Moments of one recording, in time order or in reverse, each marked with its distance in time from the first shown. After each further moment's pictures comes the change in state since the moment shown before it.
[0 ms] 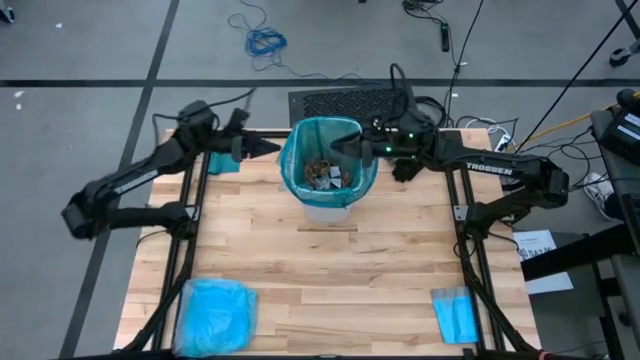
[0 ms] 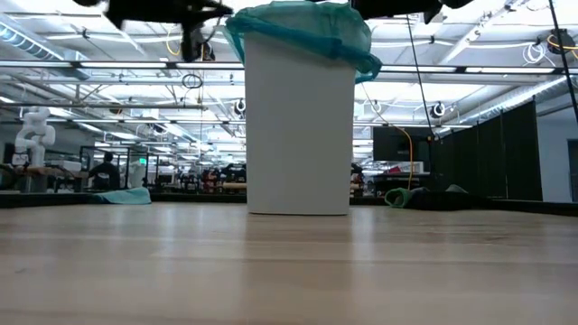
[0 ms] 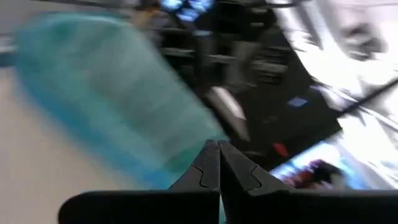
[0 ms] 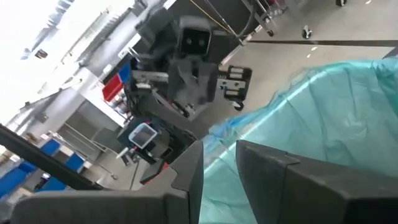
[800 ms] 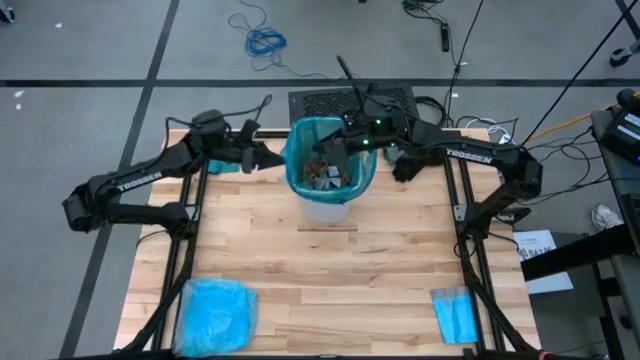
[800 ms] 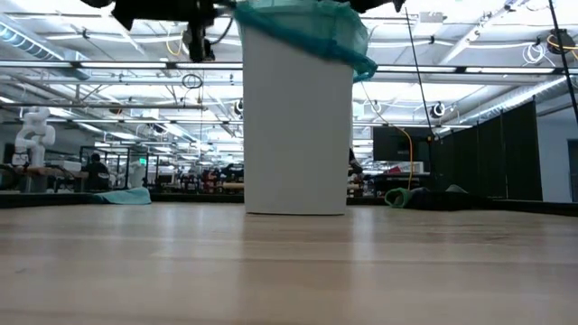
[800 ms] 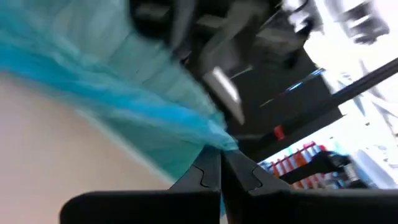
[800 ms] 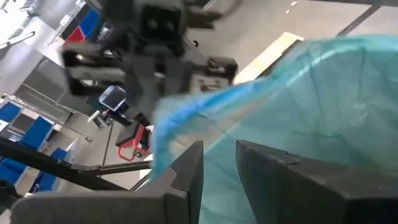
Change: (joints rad) left arm -0.131 0.059 0.000 0.057 -0.052 -0.020; right arm 0.019 0.226 0.357 -0.383 -0.026 -0.099
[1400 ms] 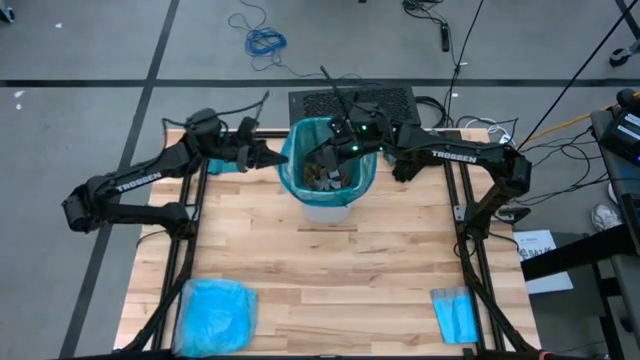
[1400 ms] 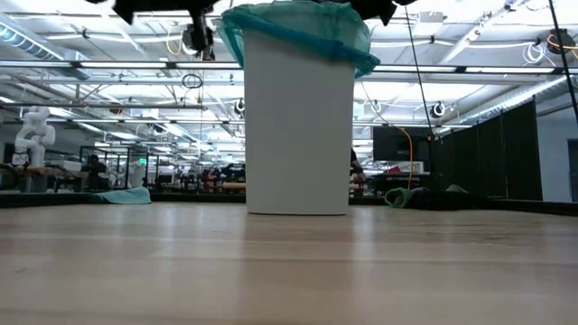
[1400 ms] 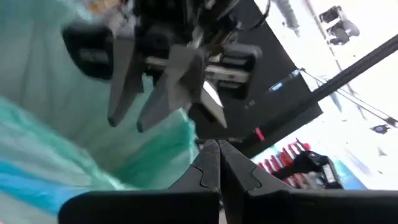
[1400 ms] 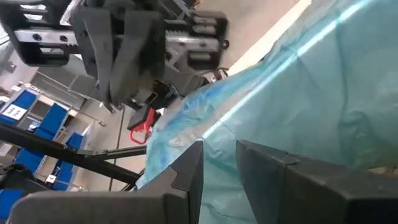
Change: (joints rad) left arm -0.004 -0.021 0.014 0.044 0.022 -0.012; right arm 0.008 0.071 -0.001 0.042 -0.078 0.035
